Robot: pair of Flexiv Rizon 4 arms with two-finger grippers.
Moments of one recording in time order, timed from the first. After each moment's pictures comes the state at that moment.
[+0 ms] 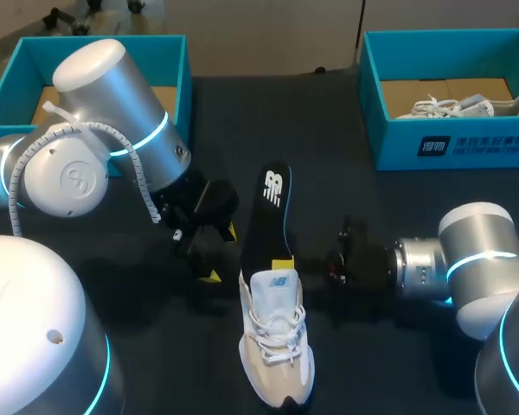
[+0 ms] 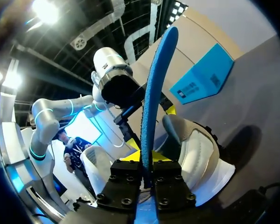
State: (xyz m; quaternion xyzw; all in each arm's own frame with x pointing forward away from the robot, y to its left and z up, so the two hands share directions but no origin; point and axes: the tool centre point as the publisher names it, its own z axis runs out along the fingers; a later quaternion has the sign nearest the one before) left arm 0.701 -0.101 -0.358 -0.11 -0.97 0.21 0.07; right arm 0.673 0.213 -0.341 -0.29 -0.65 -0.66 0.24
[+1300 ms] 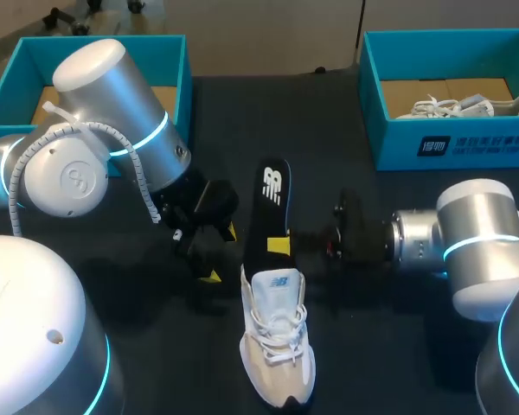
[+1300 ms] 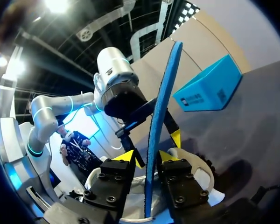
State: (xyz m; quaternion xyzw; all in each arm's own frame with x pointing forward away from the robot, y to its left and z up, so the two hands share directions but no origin) left arm 0.701 -0.101 -0.358 -0.11 -0.97 0.21 0.07; right arm 0.699 0.218 -0.308 -0.26 -0.67 -0.66 0.21
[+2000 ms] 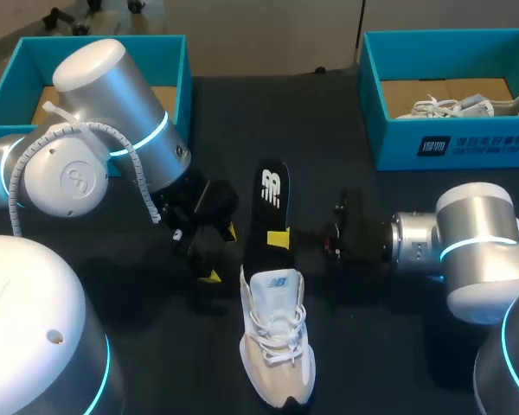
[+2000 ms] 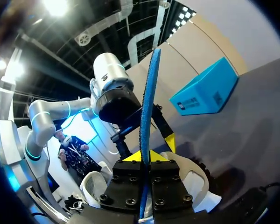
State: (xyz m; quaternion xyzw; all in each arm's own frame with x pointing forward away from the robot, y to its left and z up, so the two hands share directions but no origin) left arm 0.701 -0.101 -0.358 -0.11 -0.97 0.21 0.07; right arm 0.708 0.218 -0.312 -0.28 -0.65 -0.67 0.21
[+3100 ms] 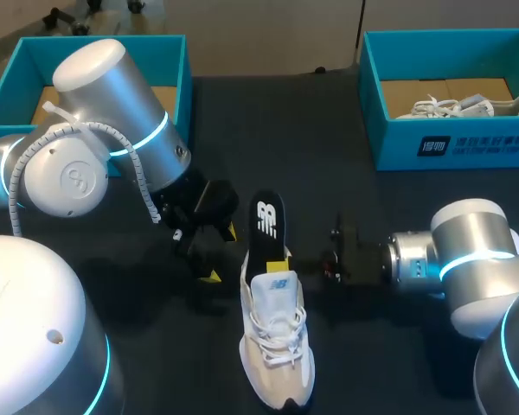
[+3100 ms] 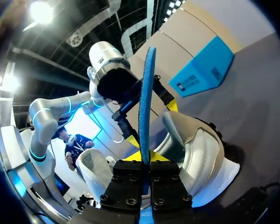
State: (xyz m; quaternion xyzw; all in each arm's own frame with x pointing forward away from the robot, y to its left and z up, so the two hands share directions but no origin) left arm 0.701 -0.101 -0.358 -0.11 -0.97 0.21 0.07; right arm 0.669 0.221 -0.342 -0.30 -0.66 -0.63 0.26
